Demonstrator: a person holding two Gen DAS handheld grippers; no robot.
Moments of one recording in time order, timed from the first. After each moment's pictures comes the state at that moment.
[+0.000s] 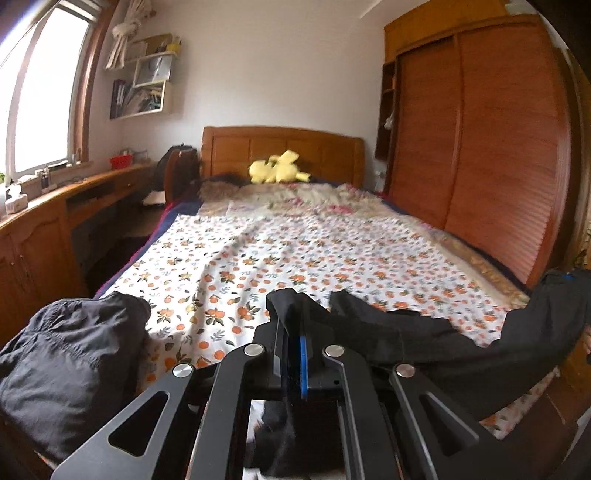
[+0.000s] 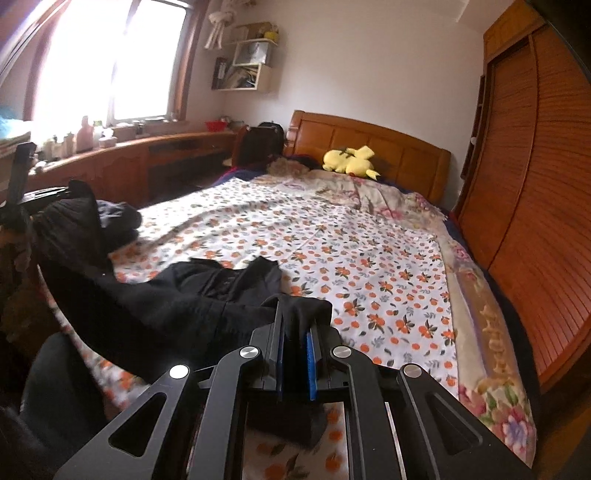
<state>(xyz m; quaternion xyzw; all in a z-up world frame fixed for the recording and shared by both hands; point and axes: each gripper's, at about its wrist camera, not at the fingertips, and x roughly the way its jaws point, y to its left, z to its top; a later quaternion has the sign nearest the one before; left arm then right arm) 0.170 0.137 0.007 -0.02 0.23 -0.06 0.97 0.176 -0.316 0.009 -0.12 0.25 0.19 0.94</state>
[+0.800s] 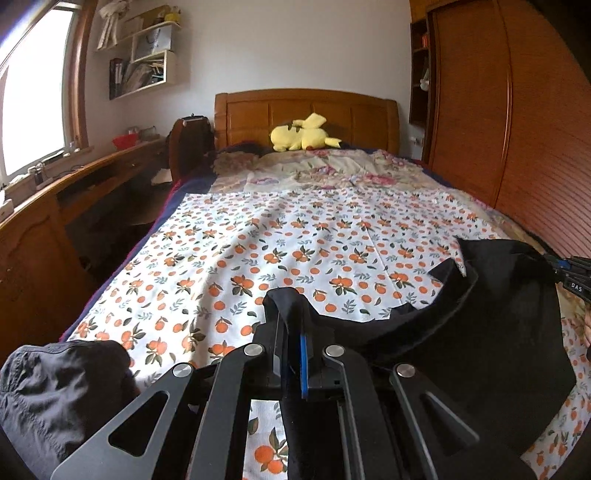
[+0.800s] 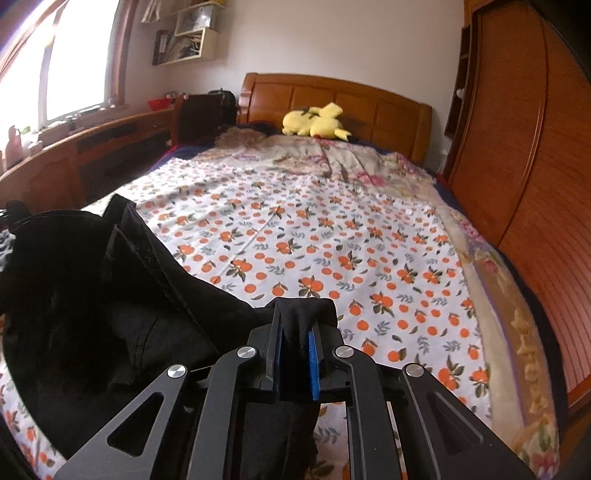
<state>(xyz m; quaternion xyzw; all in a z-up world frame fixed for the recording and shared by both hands) 0.385 0.146 -0.041 0.00 0.29 -0.01 0.96 0.419 -0.287 -0.064 -0.09 0.32 0.12 0.94</state>
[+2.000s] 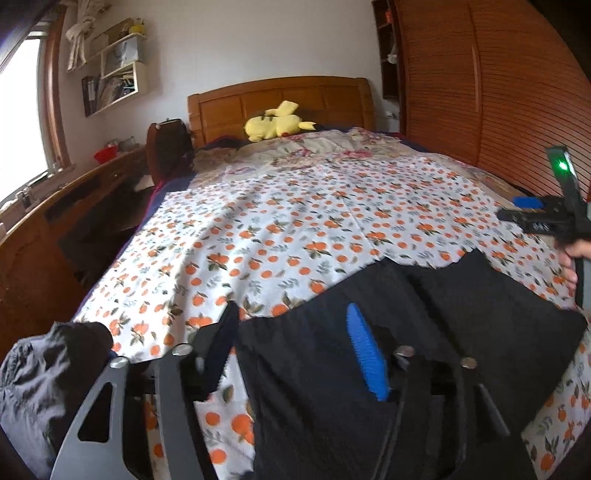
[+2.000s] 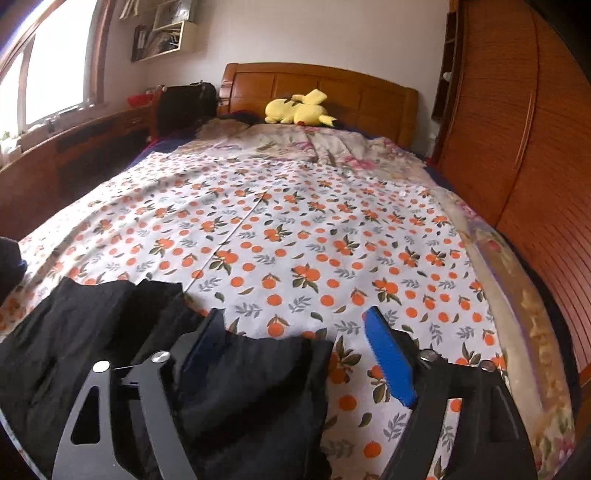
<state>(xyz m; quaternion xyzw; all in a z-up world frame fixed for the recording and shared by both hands) 0.335 0.092 -0.085 0.06 0.30 -0.04 0.95 0.444 -0.279 -0.098 -0.08 0.33 0.09 0.94</state>
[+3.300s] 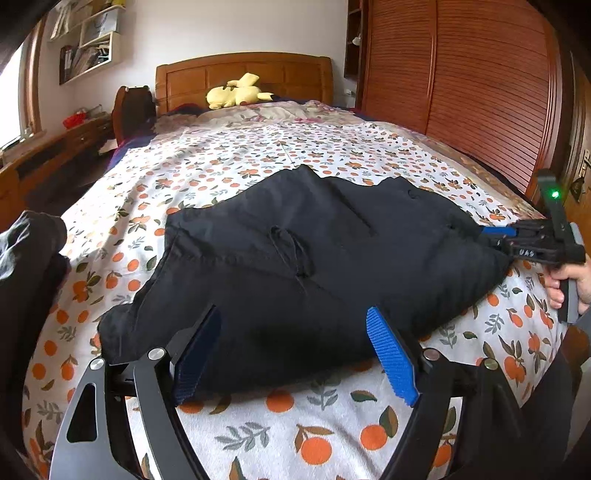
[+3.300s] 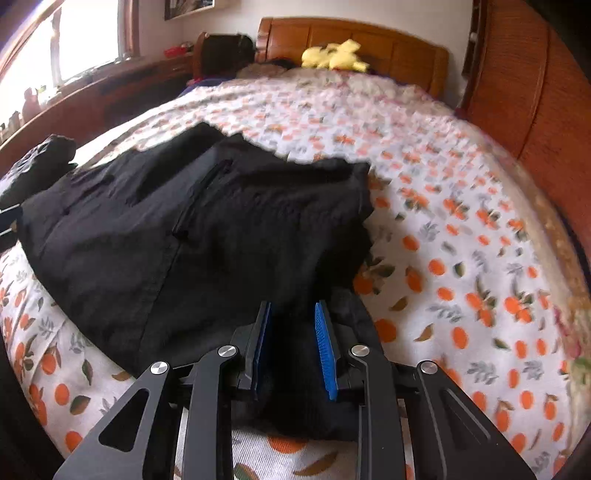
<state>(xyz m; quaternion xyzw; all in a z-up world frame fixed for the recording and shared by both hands) 0.201 0.058 -0.165 0.02 0.34 -0.11 0.93 0.270 -0.310 -0.184 -0.09 0.40 0.15 0.90</state>
